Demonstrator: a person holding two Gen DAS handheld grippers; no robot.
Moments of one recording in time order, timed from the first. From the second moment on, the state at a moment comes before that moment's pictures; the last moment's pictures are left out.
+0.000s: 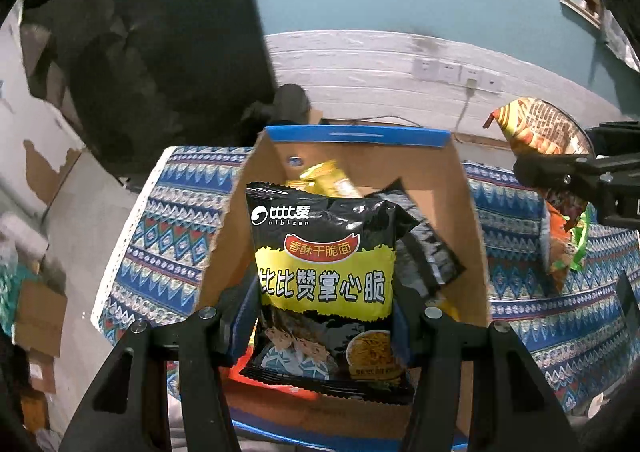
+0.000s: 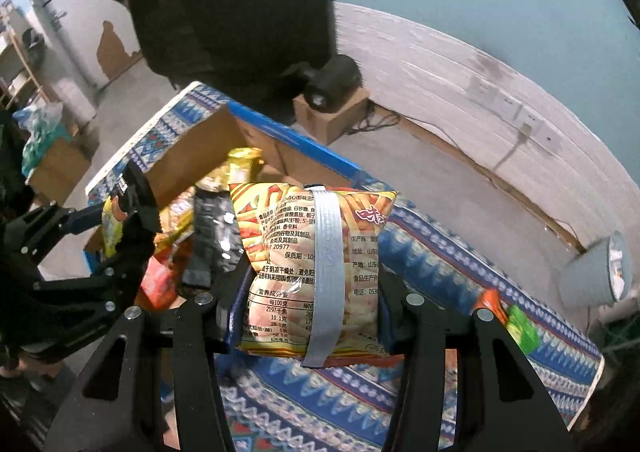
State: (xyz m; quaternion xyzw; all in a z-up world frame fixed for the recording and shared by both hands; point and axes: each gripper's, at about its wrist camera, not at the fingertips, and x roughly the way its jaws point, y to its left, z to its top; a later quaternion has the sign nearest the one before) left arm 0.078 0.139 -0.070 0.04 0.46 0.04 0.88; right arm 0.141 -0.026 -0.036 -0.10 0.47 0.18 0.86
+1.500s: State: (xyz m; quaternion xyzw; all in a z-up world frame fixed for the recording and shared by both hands) left arm 0.072 0.141 -0.059 0.05 0.45 0.05 0.89; right arm 0.147 0.000 -0.046 -0.06 0.49 0.20 0.85
